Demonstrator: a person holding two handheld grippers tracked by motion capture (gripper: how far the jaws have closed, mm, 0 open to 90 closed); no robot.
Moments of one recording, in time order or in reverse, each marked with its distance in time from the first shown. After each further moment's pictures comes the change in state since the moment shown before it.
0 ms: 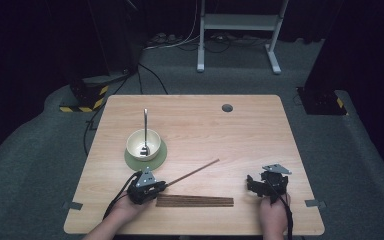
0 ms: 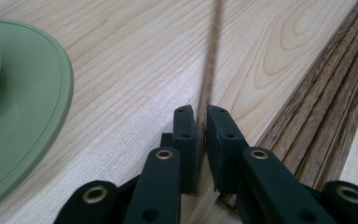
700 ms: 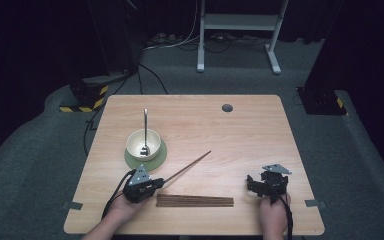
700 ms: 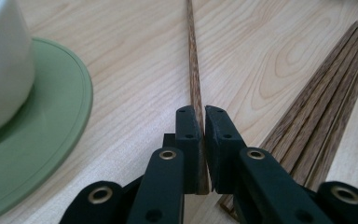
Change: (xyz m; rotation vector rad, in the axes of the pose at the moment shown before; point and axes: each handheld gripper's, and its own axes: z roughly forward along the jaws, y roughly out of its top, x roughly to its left) left arm 0.005 0.004 -0.018 -0.088 -0.002 -0.043; right arm 0.000 0.000 0.000 0.000 0.000 0.000
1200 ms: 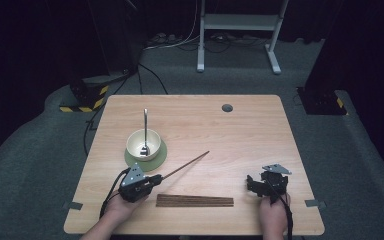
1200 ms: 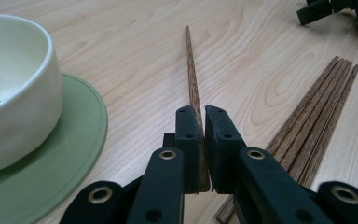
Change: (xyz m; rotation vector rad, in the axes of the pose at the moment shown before) left arm -0.001 0.008 -0.017 -0.089 0.009 -0.002; right arm 0.000 0.000 0.000 -0.003 0.000 -0.004
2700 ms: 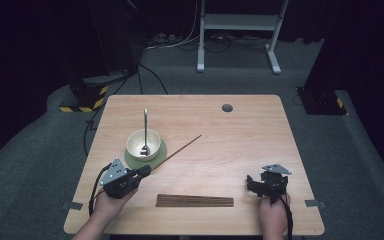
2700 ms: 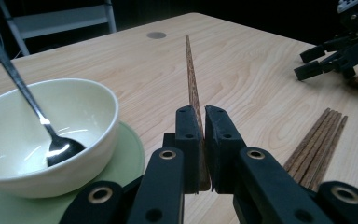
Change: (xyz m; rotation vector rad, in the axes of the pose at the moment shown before) left arm 0.015 0.012 -0.040 -0.160 0.045 -0.028; right arm 0.000 0.001 -0.002 0.023 0.013 -0.006
